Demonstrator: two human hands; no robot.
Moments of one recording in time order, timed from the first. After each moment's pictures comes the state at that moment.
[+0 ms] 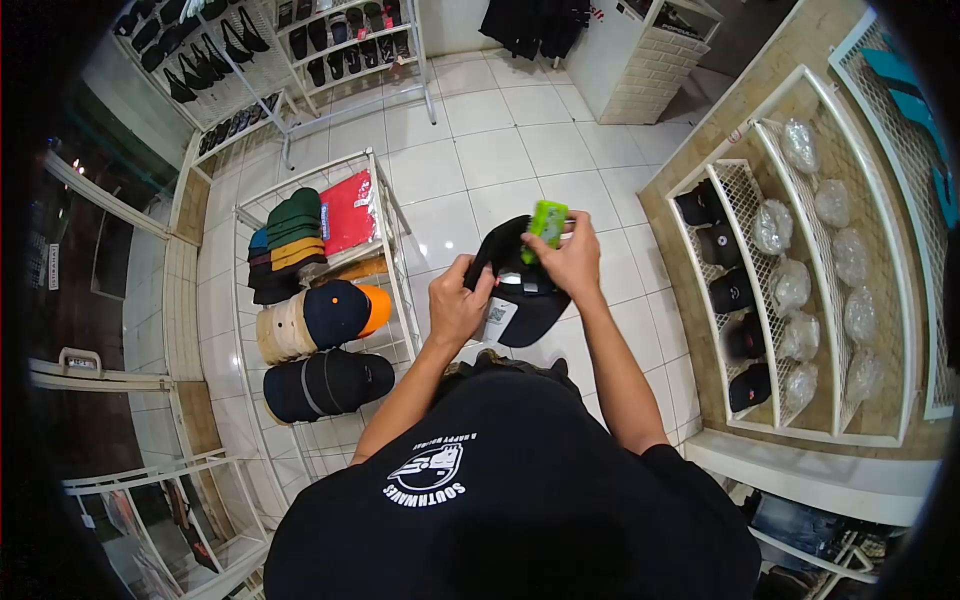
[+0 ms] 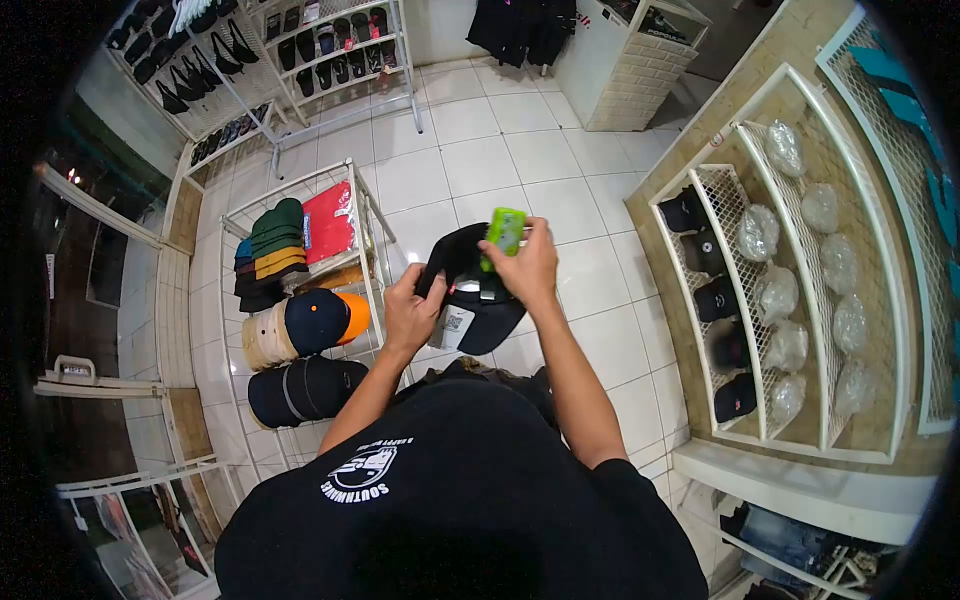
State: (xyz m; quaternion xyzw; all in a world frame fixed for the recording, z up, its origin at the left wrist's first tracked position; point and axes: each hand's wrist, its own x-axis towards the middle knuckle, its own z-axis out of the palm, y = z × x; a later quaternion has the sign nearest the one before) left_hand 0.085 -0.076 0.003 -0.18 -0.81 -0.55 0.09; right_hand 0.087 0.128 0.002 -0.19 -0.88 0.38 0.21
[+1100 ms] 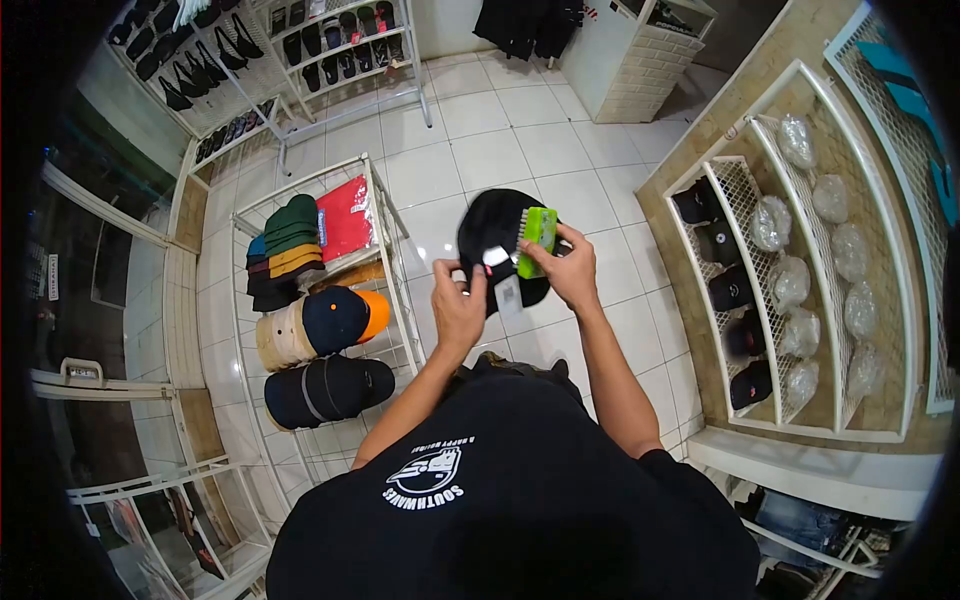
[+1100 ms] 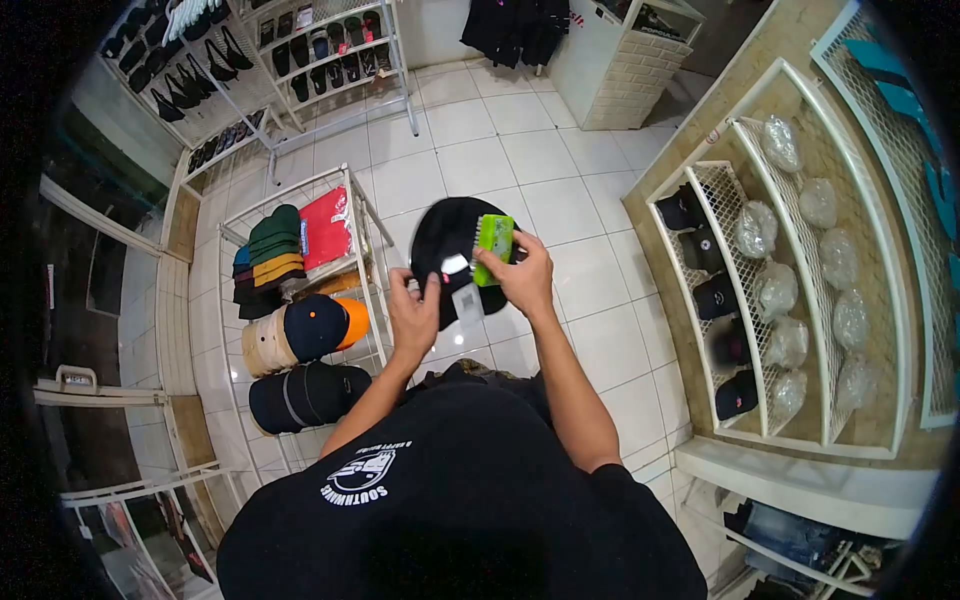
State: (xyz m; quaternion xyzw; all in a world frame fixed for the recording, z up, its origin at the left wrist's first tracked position) left_hand 0.092 -0.061 -0.007 -0.07 -0.80 -0.59 0.09; right_hand 0.092 0.128 -0.004 -0.18 -0.78 0.58 0.18
